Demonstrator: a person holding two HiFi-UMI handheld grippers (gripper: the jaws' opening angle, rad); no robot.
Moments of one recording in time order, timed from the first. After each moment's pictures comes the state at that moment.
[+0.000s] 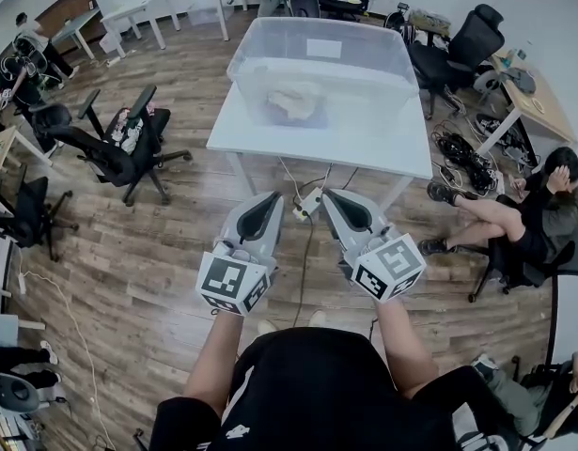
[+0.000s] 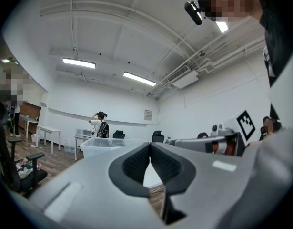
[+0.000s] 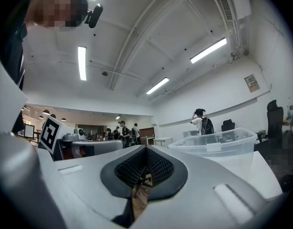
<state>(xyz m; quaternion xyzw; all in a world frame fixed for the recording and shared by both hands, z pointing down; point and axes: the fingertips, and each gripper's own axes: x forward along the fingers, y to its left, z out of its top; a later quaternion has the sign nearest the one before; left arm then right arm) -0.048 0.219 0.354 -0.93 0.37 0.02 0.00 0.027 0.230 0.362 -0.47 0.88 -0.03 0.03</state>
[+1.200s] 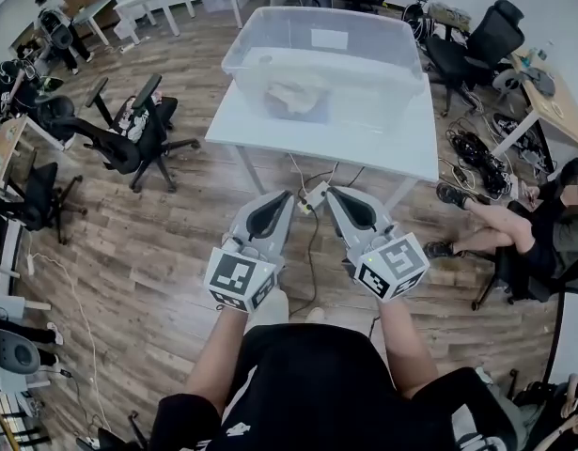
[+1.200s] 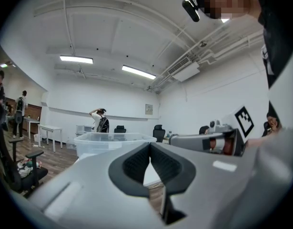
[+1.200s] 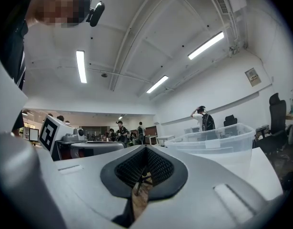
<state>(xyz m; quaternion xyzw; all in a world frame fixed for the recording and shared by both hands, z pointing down) 0.022 0.205 0.383 -0.92 0.38 -0.02 0.00 0.088 0.210 0.386 -0.45 0.89 -0.05 0.04</state>
